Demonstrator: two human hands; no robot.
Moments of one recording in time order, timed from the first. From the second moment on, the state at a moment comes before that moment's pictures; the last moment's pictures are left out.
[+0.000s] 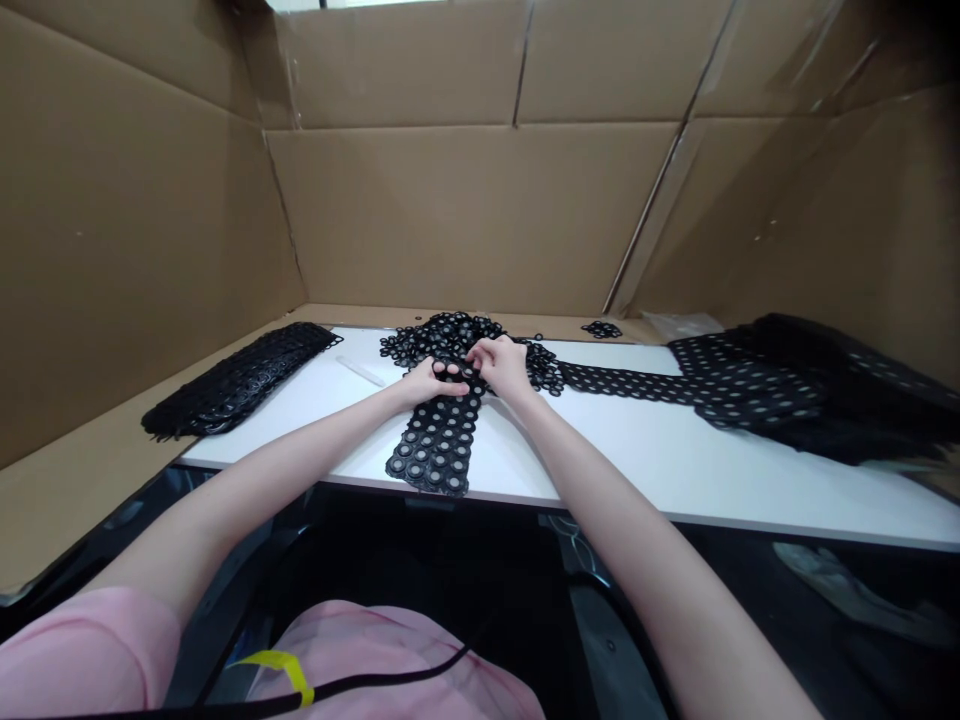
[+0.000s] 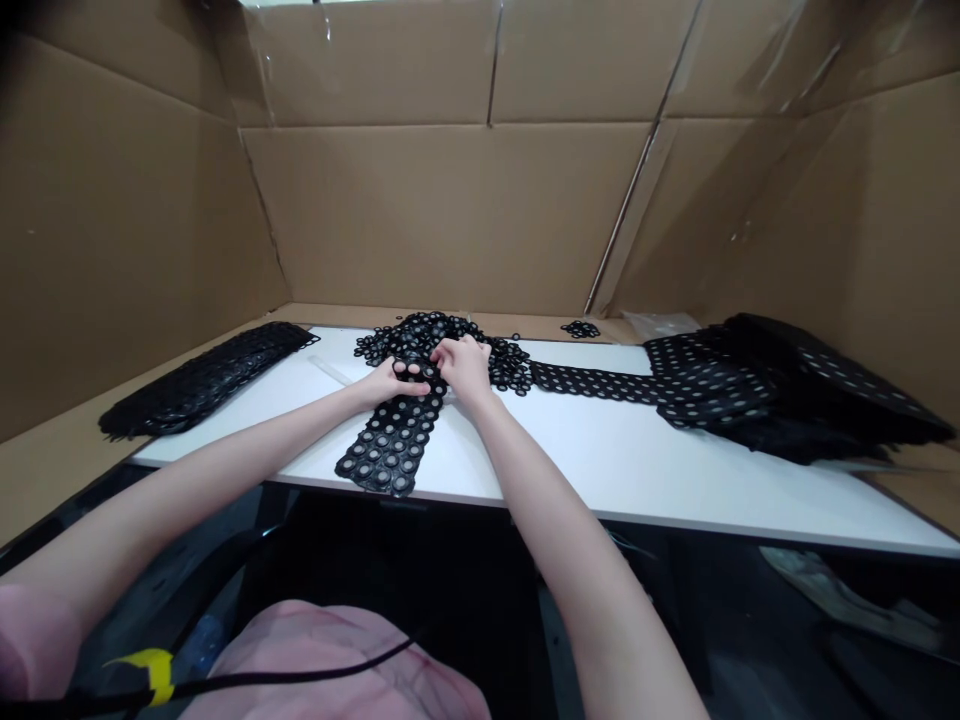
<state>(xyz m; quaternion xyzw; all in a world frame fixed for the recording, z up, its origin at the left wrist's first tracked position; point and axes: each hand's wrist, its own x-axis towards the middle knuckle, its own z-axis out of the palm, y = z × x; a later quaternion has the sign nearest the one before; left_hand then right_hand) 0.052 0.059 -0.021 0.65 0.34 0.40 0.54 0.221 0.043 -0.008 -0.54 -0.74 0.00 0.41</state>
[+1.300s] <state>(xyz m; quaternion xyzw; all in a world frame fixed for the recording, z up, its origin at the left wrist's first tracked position) 0.050 0.062 -0.022 0.63 0.31 0.40 0.59 0.228 0.055 -0.016 -0.47 -0.76 0.05 0.44</state>
